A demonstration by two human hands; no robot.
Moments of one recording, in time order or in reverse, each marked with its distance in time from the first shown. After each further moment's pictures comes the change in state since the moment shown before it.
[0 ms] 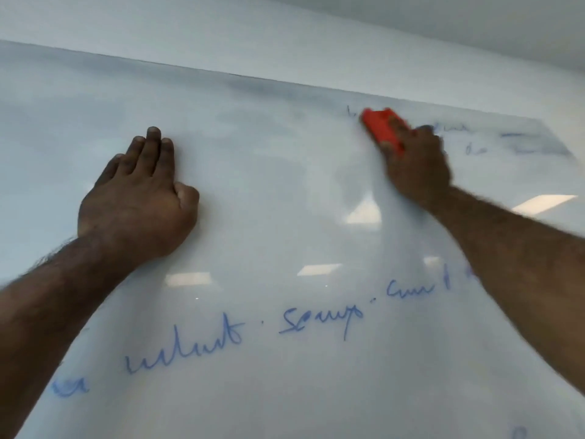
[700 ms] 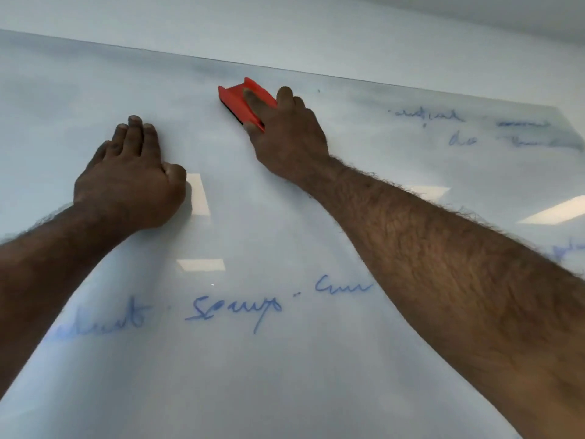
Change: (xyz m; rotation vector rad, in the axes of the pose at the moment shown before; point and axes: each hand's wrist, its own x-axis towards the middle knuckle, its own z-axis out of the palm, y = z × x) left_hand 0.006 0.065 0.002 0.026 -0.074 -0.143; right_hand -0.002 -0.111 0.022 0.113 0.003 -0.467
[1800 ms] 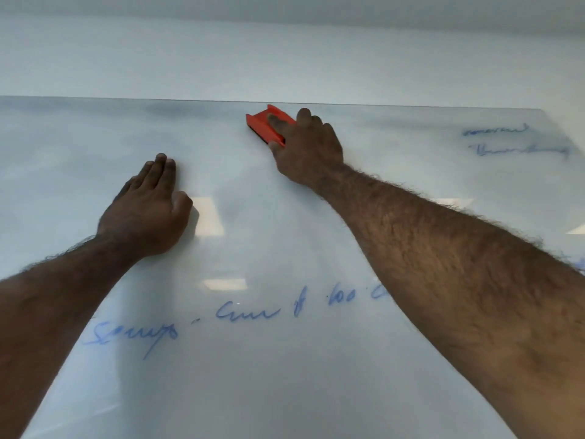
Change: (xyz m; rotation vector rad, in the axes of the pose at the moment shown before) left_hand -0.002 0.097 0.014 -0.014 0.038 0.044; right_hand -0.006 0.138 -0.020 0.037 -0.033 0.054
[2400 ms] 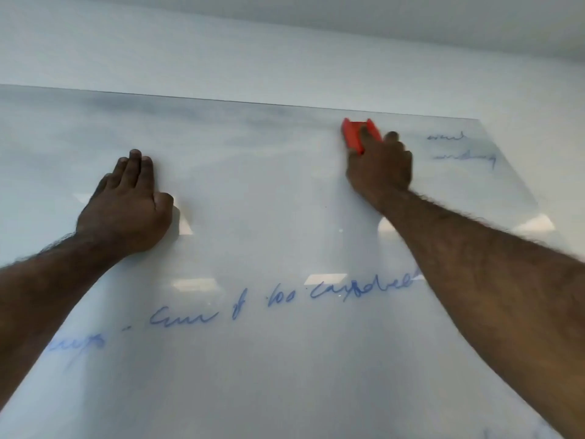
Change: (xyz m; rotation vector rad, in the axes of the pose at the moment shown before) left_hand 0.007 0.055 0.014 -0.010 -0.001 -0.006; right_hand -0.066 0.147 -0.048 -0.102 0.081 0.475
